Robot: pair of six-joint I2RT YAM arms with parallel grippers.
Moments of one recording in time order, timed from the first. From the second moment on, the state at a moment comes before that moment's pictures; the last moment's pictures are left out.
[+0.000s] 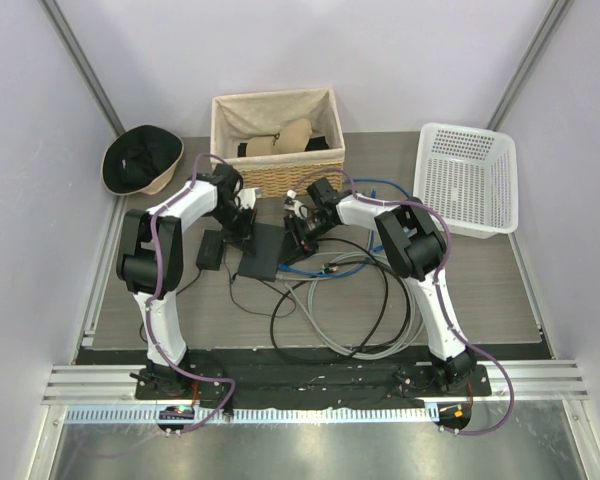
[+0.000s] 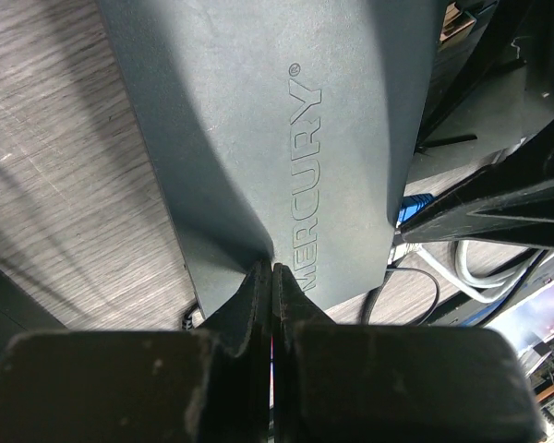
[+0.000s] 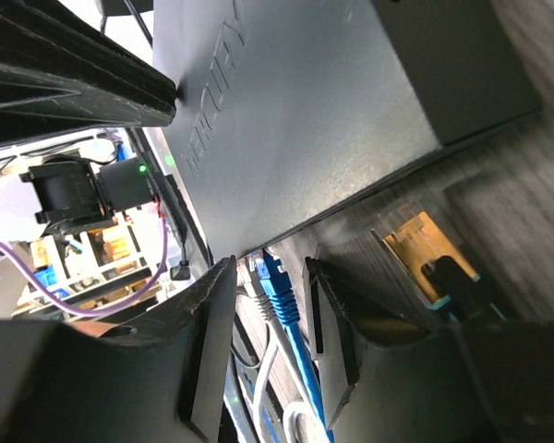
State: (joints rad) left arm -0.25 1.99 1.45 -0.89 0.44 -0.03; right arm 0.55 2.34 1.65 -0.46 -0.97 0.36
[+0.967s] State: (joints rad) left arm -0.25 1.99 1.44 -0.88 0.45 -0.04; right arm 0.56 2.36 1.66 -0.46 -1.02 0.29
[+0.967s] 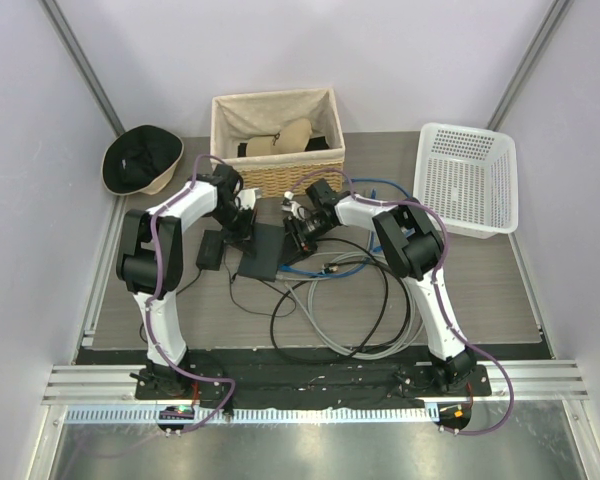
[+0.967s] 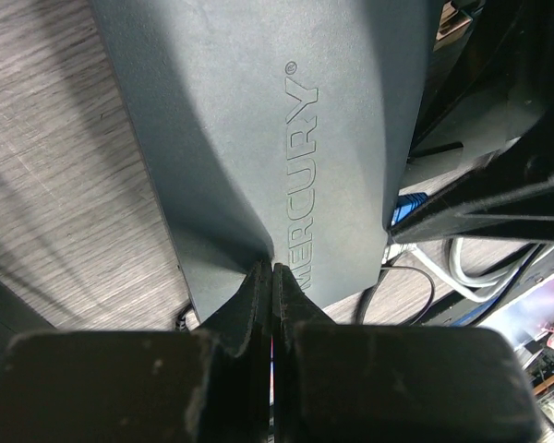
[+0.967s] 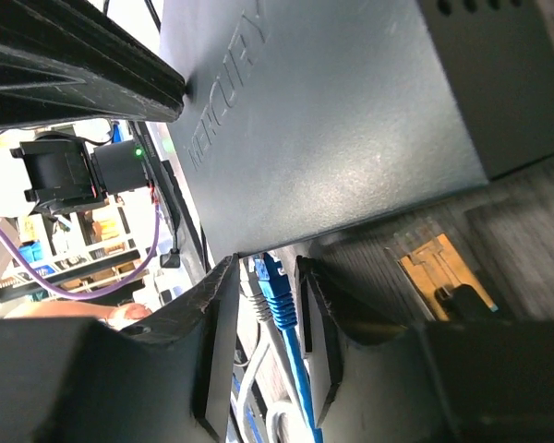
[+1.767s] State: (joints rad) left arm -0.25 1.99 1.44 -0.89 0.46 -0.05; right arm 0.56 2.41 1.68 -0.48 -1.15 0.19
